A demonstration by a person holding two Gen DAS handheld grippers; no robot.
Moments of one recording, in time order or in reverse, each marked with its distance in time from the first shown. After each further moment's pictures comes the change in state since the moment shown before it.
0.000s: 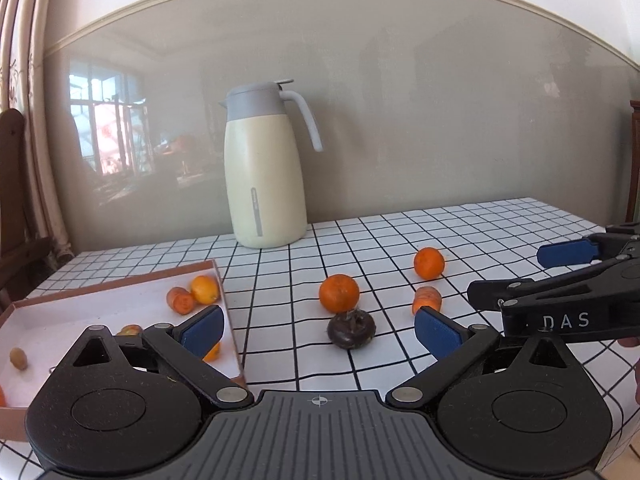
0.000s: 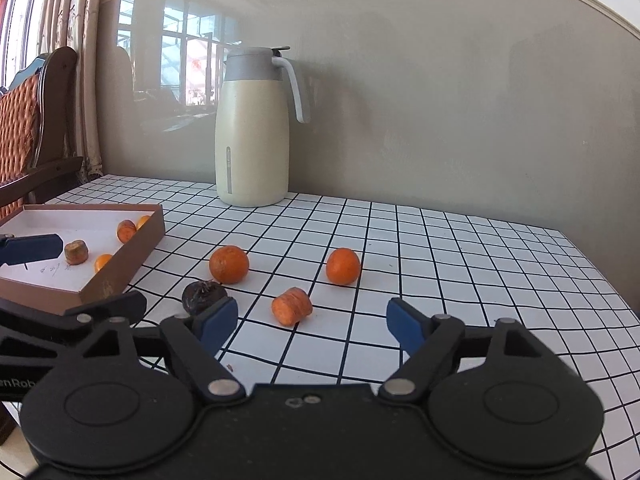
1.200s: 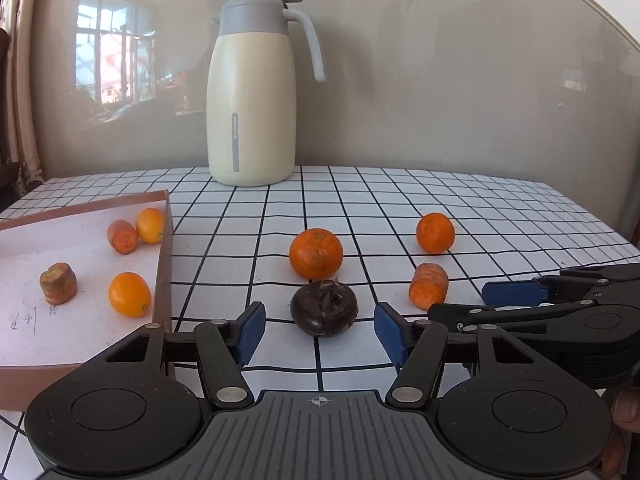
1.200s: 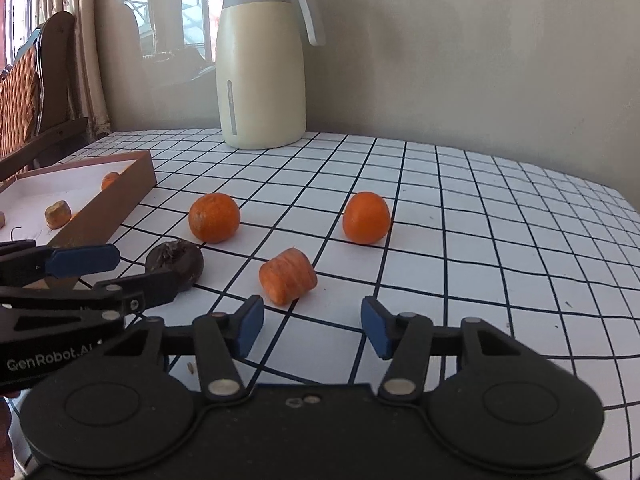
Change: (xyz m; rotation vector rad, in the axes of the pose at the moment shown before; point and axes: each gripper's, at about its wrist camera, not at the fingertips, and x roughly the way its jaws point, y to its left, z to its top) left arm 0.076 -0.017 -0.011 -0.133 0.162 -0.018; right arm 0.081 -0.020 -0.007 0.005 0.174 0.131
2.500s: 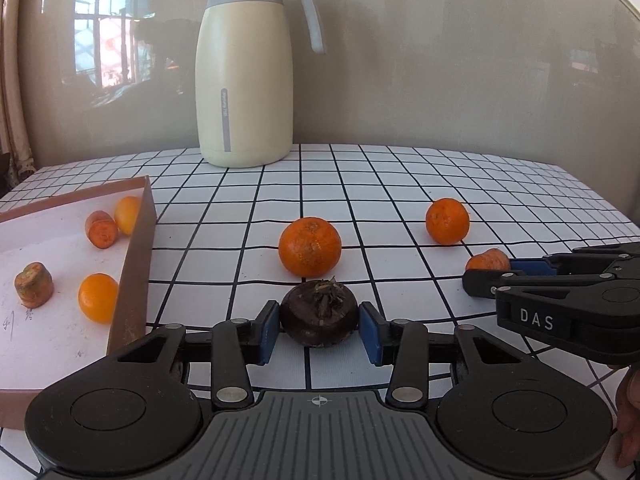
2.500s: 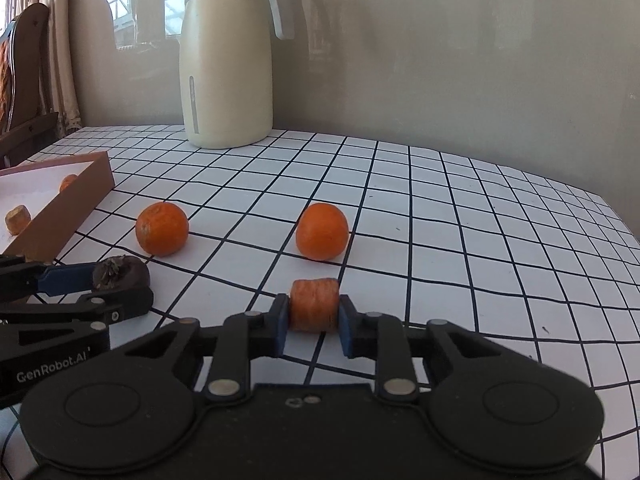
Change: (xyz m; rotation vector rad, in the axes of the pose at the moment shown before) left arm 0.032 -0.009 0.009 0.008 0.071 0.006; right arm 0.014 -0.016 0.015 -0.009 0.011 -0.089
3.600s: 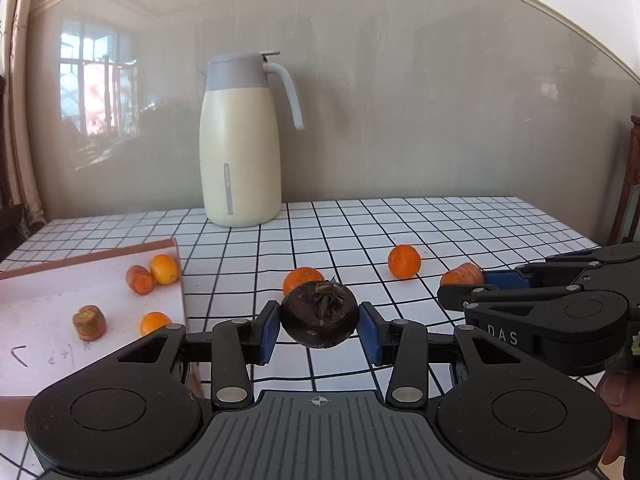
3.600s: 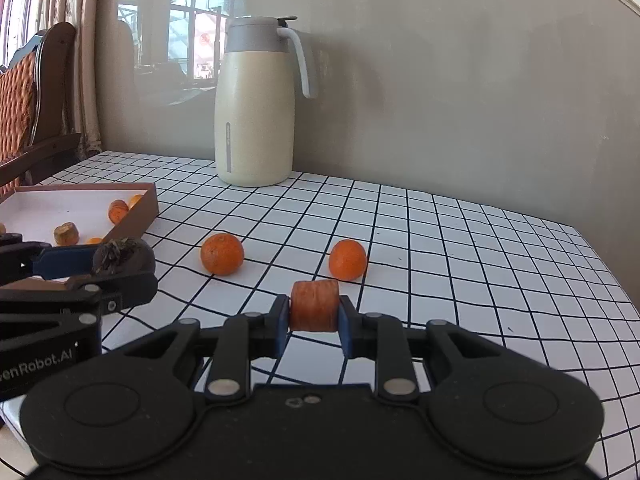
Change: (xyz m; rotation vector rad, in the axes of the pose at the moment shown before) left arm -0.096 0.014 0.000 0.065 -0.145 -0.046; right arm -0.074 0.039 -0.004 -0.028 -0.100 -0.025
